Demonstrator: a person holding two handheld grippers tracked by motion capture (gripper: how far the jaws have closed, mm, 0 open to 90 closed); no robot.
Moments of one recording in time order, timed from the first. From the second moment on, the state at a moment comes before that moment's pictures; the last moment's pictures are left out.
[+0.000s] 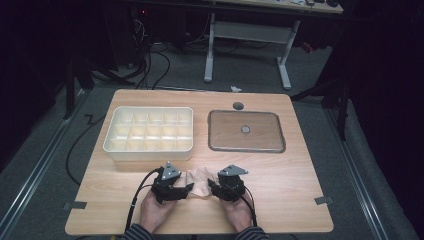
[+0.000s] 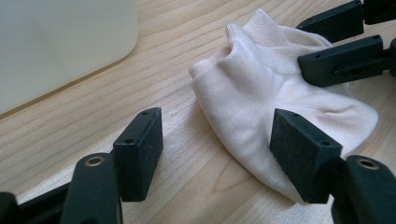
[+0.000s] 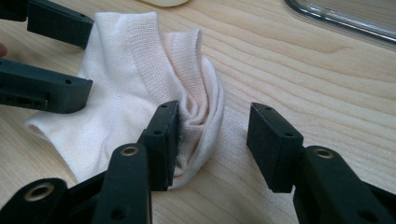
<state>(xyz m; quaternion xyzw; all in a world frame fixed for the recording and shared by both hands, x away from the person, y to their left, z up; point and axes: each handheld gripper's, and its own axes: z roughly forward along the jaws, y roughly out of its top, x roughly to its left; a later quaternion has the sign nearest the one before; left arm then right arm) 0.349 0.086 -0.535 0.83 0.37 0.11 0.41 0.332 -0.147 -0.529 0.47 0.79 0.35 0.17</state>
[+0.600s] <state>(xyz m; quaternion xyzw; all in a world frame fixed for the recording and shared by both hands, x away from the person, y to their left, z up) 0.379 0.090 -0.513 0.81 0.42 0.06 0.42 0.322 -0.148 -0.511 0.46 0.78 0.39 0.17</state>
